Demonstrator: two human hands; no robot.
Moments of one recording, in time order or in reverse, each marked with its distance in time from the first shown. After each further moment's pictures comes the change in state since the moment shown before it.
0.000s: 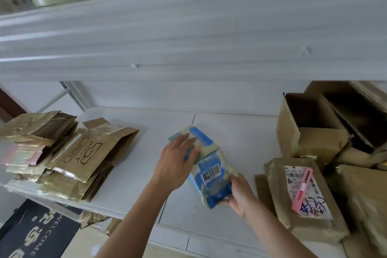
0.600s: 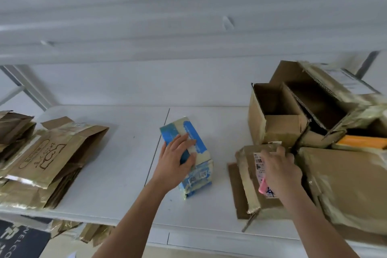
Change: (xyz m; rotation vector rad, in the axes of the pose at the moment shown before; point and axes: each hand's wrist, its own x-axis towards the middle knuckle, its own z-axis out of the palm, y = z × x) left_hand 0.008 0.016 0.070 -0.134 -0.080 0.045; right_hand -0.060 -0.069 -0.120 -1.761 0.557 -0.091
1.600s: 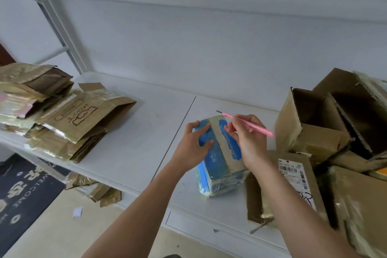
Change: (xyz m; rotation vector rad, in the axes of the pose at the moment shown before) left_hand -0.004 0.013 -0.014 -0.296 0.013 -0.312; right_hand 0.019 -0.121 -0.021 1.807 0.096 -0.383
